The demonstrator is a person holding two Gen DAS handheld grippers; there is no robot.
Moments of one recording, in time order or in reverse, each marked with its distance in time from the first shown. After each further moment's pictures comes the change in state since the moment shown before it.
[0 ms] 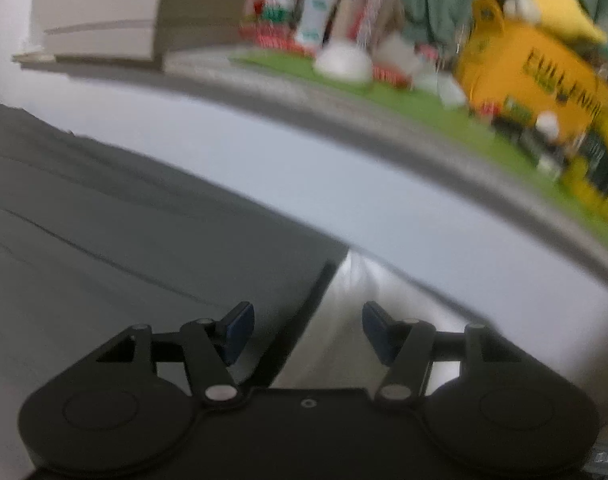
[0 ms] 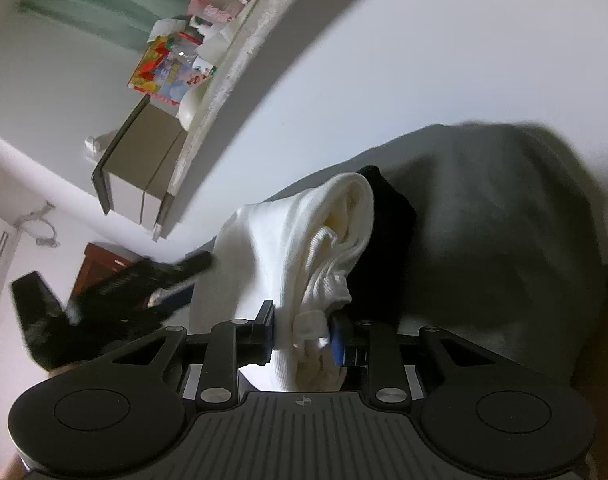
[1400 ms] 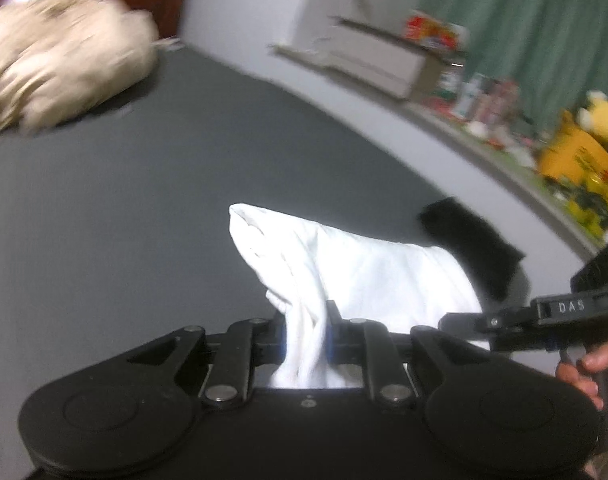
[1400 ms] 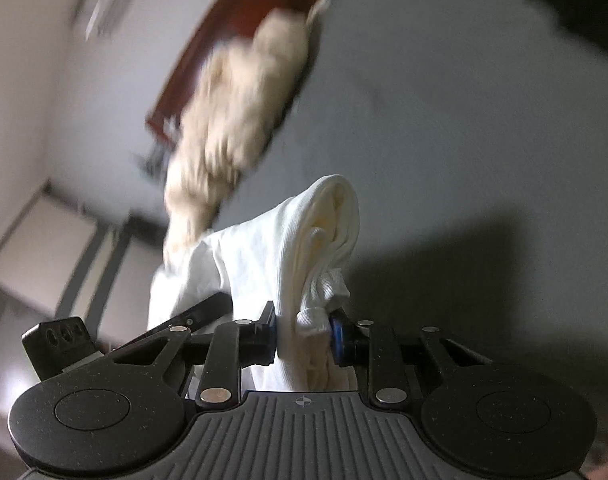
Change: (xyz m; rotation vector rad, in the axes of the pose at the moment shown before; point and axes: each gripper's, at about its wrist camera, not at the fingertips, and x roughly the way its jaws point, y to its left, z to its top) left arm -0.330 0.056 -0.235 -0.329 -0.140 0.290; right arm 0.007 0.157 -0.158 -0.345 0.752 0.360
